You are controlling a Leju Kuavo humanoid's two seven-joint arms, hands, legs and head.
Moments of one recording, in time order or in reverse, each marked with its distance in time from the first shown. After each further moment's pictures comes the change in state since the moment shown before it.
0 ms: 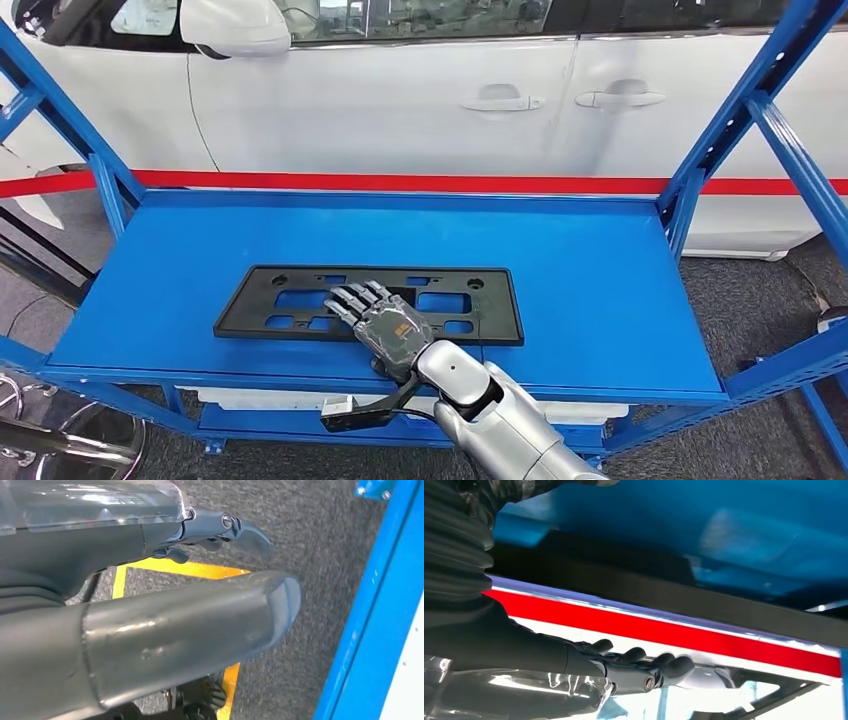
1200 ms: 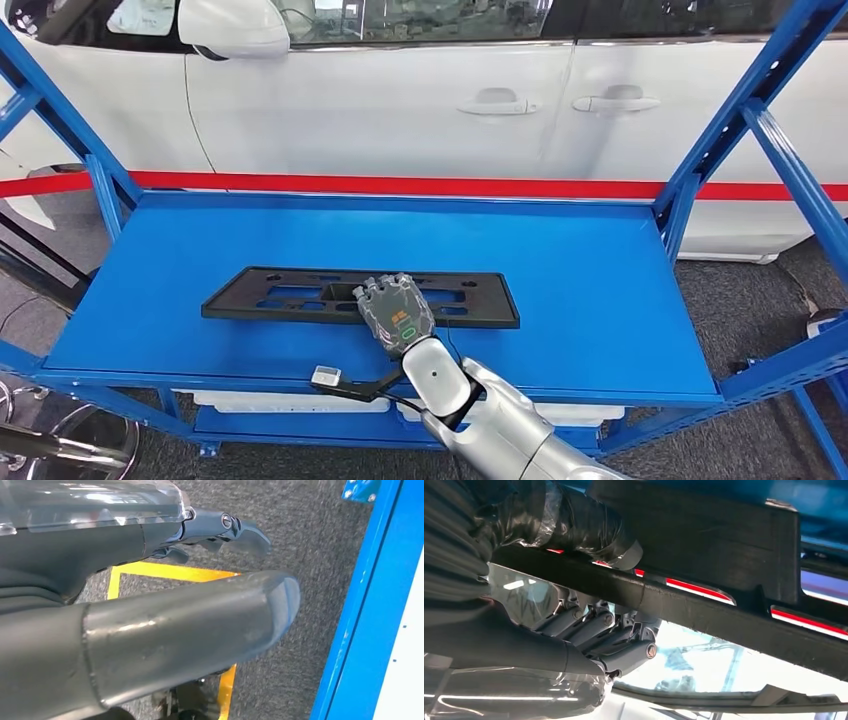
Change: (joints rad) left arm 0.000 -0.007 0.000 0.002 -0.023 0.007 -0.032; right arm -0.050 -0.019 0.152 -0.052 0.191 -0.040 0.448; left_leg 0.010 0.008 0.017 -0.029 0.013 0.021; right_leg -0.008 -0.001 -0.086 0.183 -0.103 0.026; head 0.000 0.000
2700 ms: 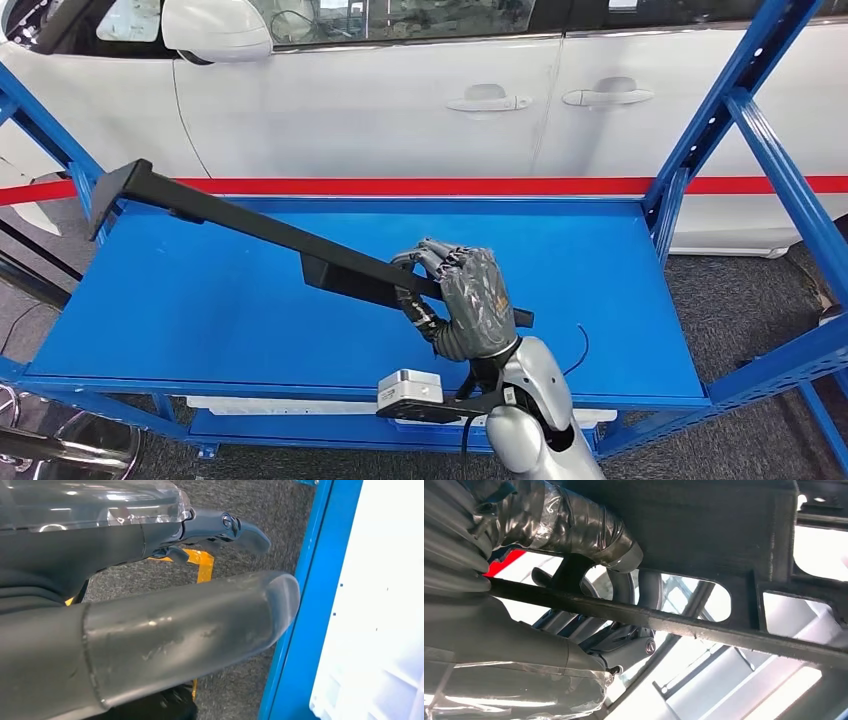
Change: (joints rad) left arm 0.003 -0.002 0.005 0.002 0.026 -0.069 -0.160; right arm 0.335 0.010 -0.419 -0.696 -0.617 -0.055 -0.596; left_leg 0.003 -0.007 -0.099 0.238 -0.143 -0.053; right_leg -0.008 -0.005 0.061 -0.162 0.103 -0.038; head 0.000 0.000
